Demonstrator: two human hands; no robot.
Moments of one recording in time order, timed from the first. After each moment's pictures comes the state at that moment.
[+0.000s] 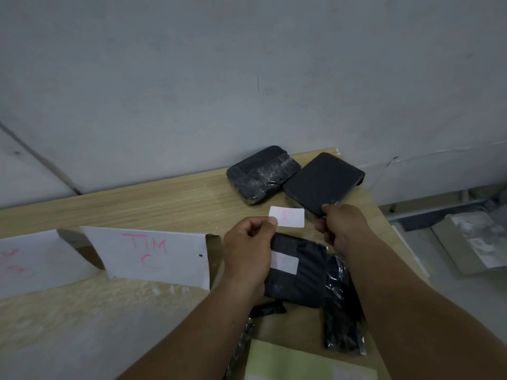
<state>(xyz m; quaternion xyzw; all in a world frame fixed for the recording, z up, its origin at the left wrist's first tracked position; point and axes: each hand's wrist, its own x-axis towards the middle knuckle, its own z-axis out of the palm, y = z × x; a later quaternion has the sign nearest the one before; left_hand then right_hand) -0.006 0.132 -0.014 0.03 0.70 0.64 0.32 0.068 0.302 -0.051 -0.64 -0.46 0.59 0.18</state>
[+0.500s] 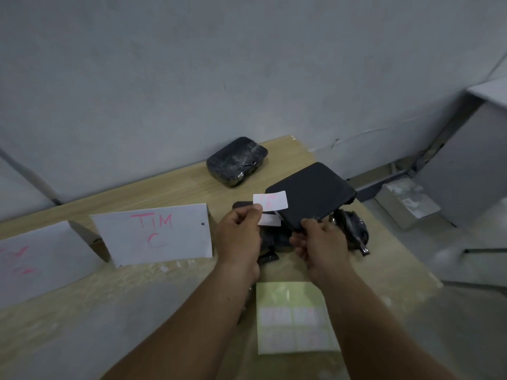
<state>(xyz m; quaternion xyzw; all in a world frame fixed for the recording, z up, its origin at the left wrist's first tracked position) 0.020 0.058 0.009 0.05 0.64 0.66 0.39 0.131 0.124 -0.023 -0.58 -0.35 0.63 0.38</state>
